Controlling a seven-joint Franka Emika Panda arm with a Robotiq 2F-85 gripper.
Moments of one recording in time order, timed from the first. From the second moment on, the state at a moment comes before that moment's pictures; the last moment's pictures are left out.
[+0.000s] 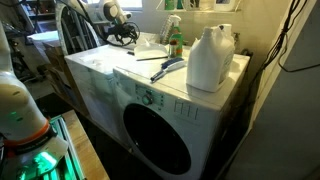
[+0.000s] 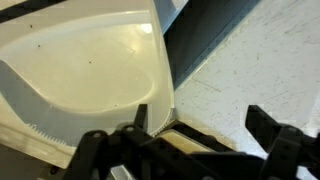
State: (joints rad) arm 0.24 0.21 0.24 -1.88 -0.14 2.48 -0.24
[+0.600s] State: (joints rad) arm 0.24 0.33 0.21 -1.80 -0.19 2.53 -0.20
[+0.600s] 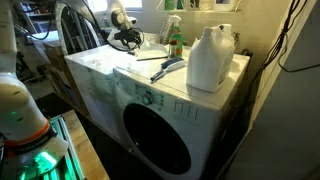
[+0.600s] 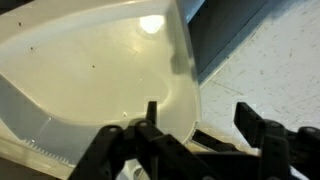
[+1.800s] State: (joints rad) arm 0.27 0.37 0.18 -1.78 -0.27 2.64 -0.14
